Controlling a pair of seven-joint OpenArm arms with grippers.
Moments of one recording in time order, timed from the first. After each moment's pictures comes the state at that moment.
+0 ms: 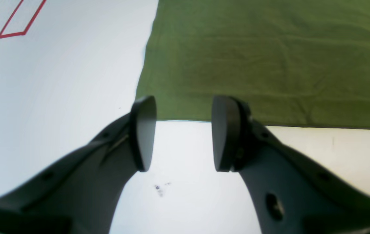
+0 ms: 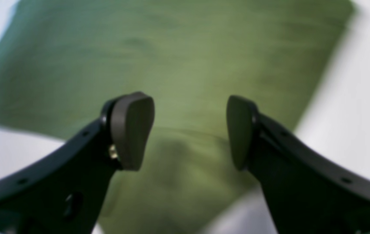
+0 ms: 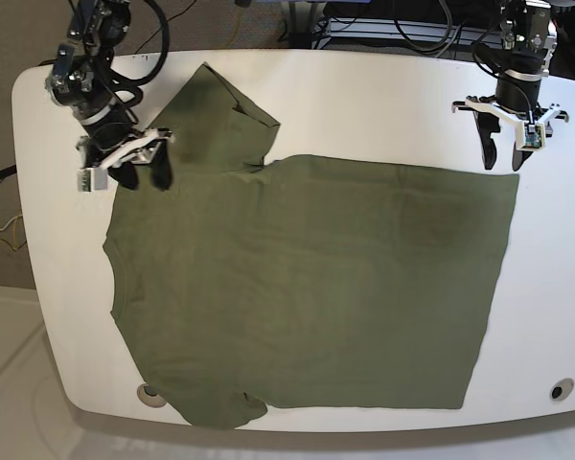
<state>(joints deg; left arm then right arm) 37.9 -21.0 -12.8 110.5 -17.9 -1.0 9.6 -18.8 8.2 25.4 105.2 35.3 25.1 -45.8</state>
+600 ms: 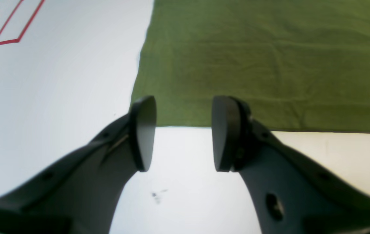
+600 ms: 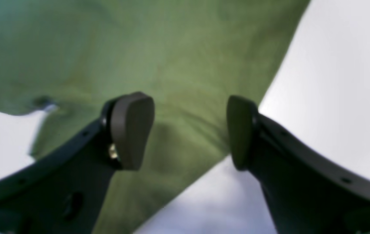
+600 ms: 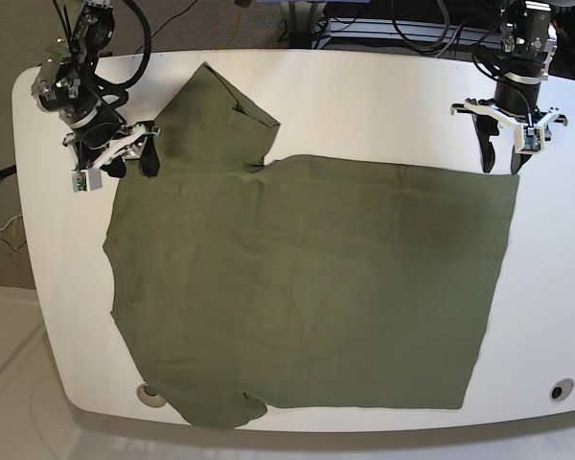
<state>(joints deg) 37.0 -21.2 -12.7 110.2 -17.9 -1.3 9.6 -17.2 12.2 26.0 102.0 34.2 25.4 -51.0</state>
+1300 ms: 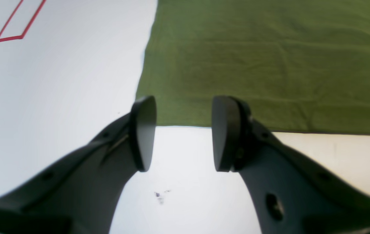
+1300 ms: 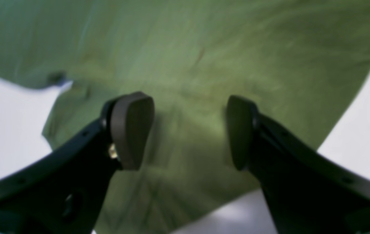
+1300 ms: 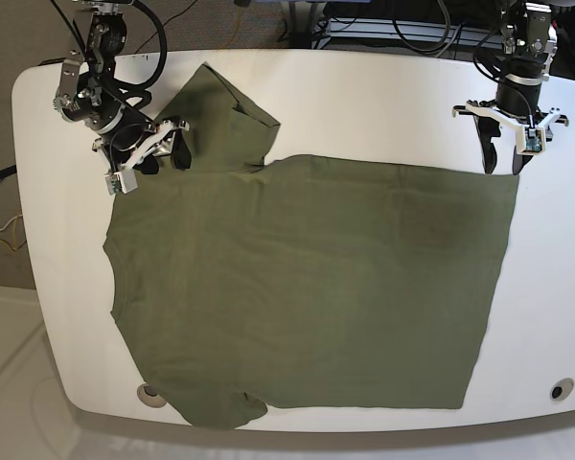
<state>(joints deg) 36.5 -21.1 -12.7 109.3 -18.1 -1.6 9.4 -16.5 13.7 17.2 97.7 34.0 25.6 -49.3</state>
